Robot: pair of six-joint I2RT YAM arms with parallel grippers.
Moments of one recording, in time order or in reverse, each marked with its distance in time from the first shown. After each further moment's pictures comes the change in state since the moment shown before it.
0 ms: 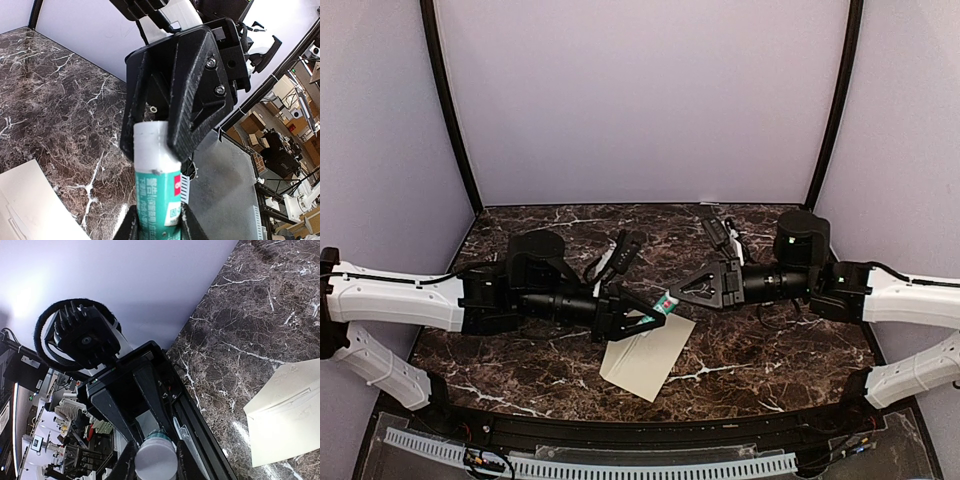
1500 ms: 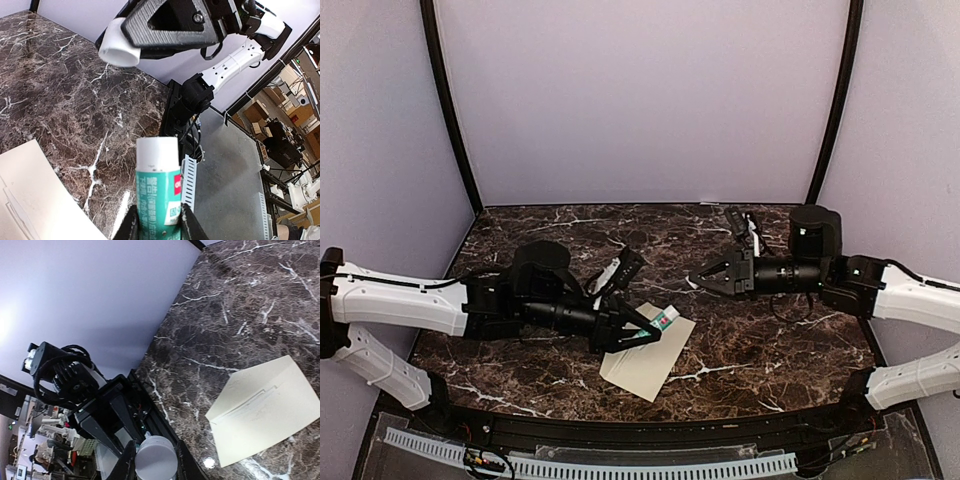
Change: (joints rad) left arm 0.000 0.012 -0.035 -0.034 0.027 0.033; right arm -0.103 -0.070 -0.005 -0.132 0.089 -0.029
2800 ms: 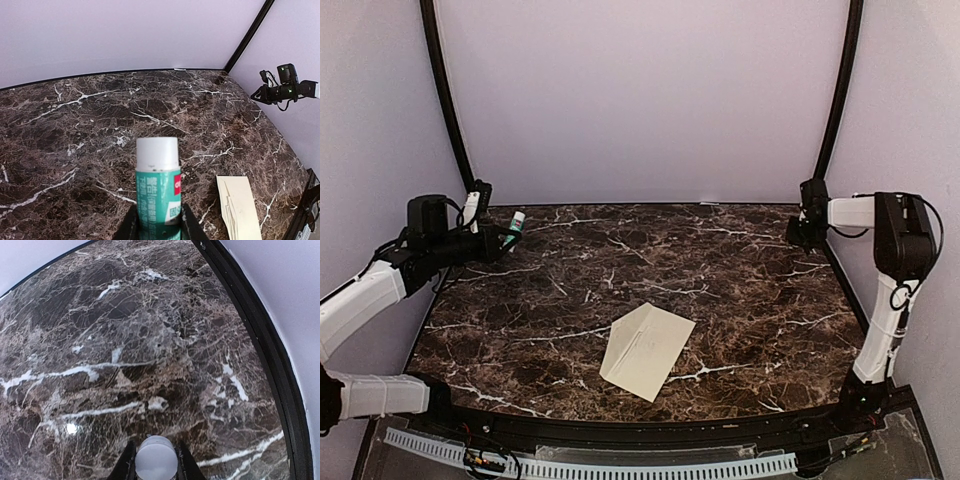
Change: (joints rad) left arm 0.929 -0.326 -0.073 -0.333 0.013 0.250; right arm -0.837 0.900 0.570 -0.320 0.610 -0.519
